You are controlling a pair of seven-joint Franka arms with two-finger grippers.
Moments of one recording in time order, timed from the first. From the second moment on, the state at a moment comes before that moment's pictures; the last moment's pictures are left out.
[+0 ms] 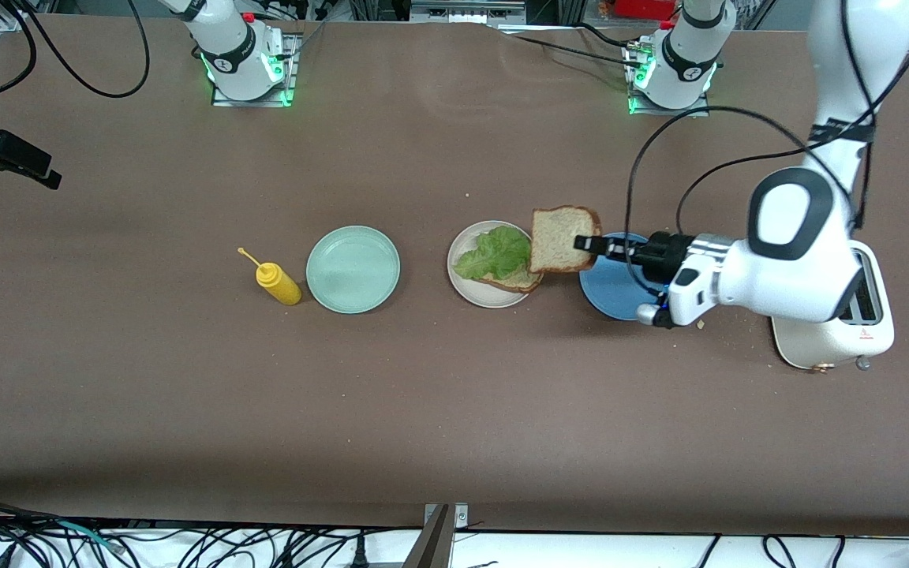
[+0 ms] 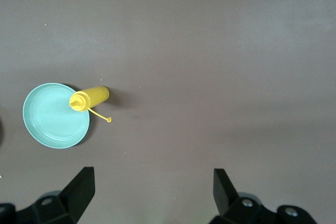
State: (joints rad) left arm 0.04 0.51 -0.29 -1.58 -0.78 1.68 0.00; right arm 0.11 0.00 -0.17 -1.57 0.02 1.54 0.04
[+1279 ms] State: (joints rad) left arm -0.05 0.62 -0.30 -1.90 -1.16 2.04 0.66; right arm 0.11 0.00 -0.17 -1.56 0.02 1.54 0.04
